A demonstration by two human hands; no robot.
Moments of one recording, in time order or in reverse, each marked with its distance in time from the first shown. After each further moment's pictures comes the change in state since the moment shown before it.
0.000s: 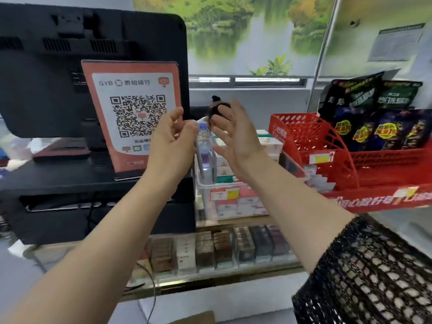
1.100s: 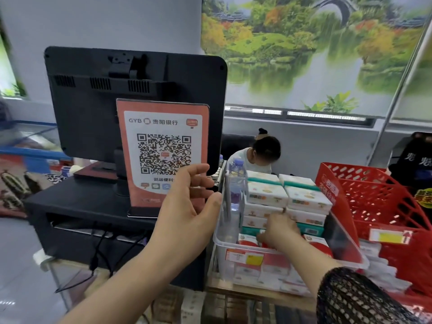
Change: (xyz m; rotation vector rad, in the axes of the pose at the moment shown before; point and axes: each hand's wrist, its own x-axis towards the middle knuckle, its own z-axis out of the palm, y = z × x) left_hand -0.002 -0.020 0.008 0.221 0.058 0.126; right_hand 0.126 0.110 -0.102 -1.729 -0.055 0.287
